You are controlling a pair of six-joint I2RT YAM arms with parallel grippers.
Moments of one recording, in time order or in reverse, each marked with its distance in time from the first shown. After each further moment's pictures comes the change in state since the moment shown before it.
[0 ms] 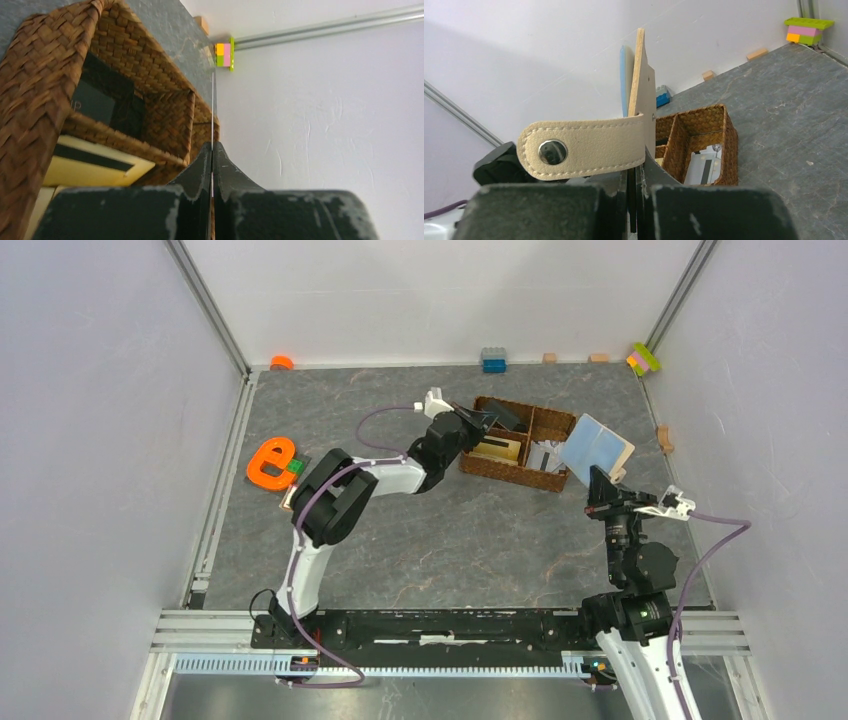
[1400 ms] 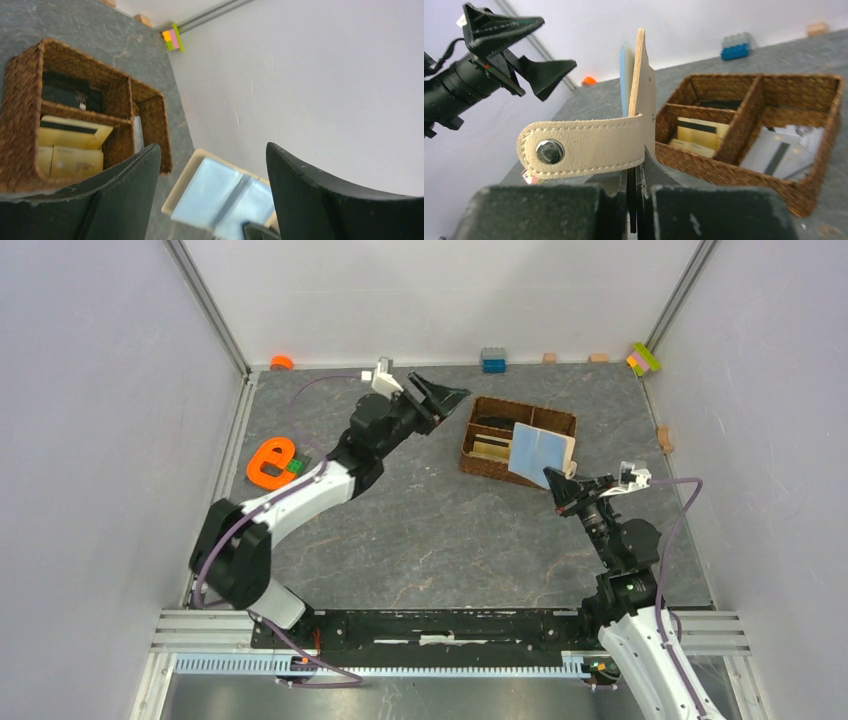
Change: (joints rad) left arm 0.119 -0.509 -0.174 -0.217 0.261 0.174; right arm -0.001 0.244 -0.046 0.212 -0.383 0.016
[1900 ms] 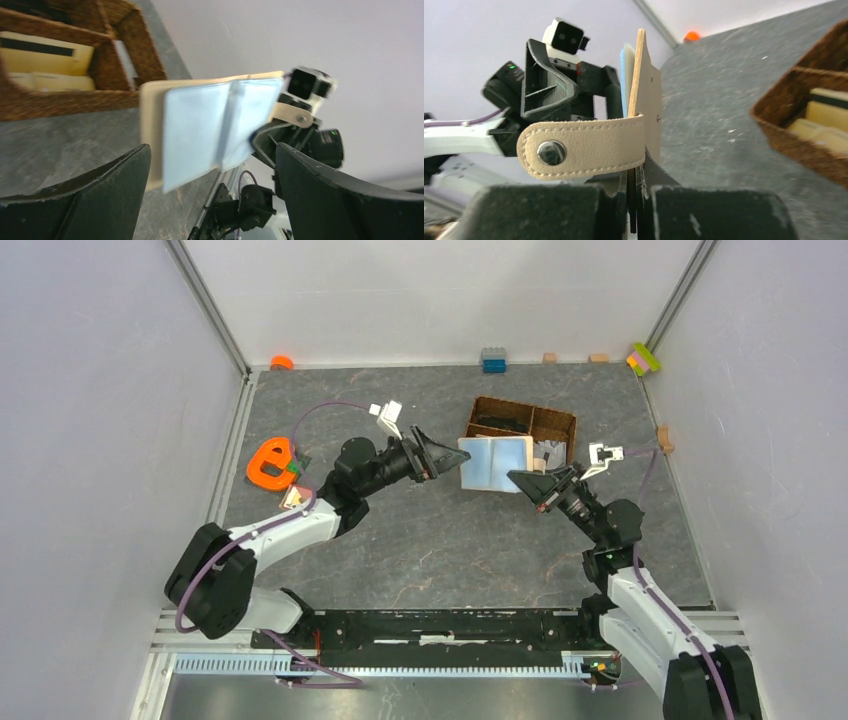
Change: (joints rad) left arm -0.011 -0.251 -0.389 0.134 0.281 0.137; right arm 0.000 0.393 -0.027 0.516 -0.381 0.322
